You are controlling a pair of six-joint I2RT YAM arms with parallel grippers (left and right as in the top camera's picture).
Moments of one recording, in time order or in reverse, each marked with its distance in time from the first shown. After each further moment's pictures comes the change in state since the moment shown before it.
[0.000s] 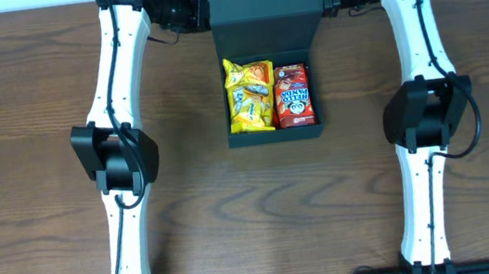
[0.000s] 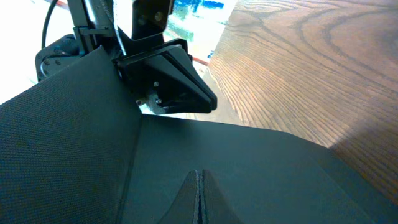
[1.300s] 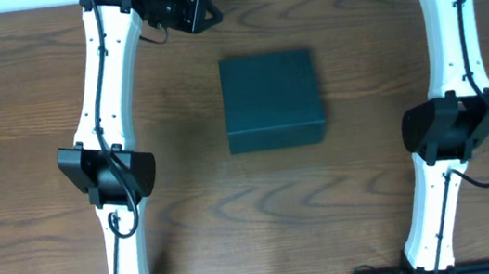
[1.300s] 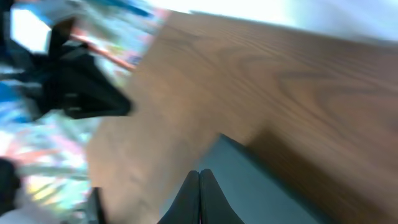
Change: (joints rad) left arm -0.029 -0.161 0.000 -0.155 -0.210 0.175; right arm -0.042 -0.214 0.003 -0.037 0.412 -0.094
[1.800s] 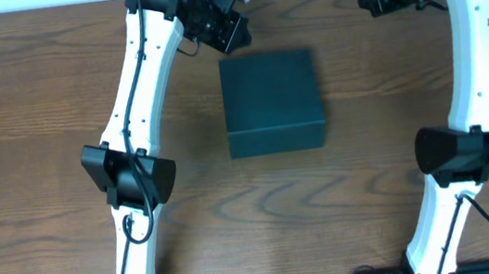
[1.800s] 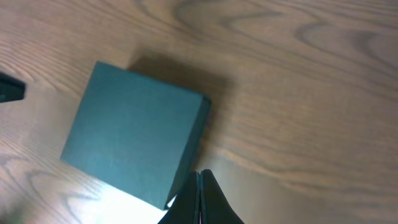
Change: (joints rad) left arm -0.132 -0.003 -0.059 -0.057 -0.072 0.119; right arm 0.014 -0.217 0.001 -0.305 0.642 -0.052
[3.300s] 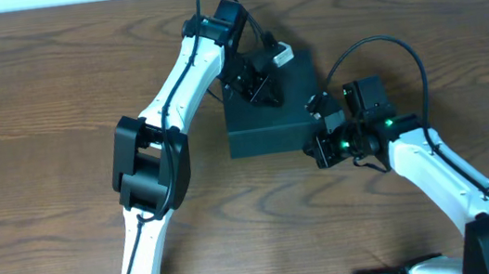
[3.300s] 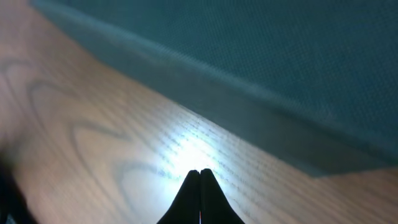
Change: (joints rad) left arm -0.101 0.003 -0.520 0.235 0.177 0.130; right arm 0.255 -0.695 -1.863 1.159 -0.146 0.221
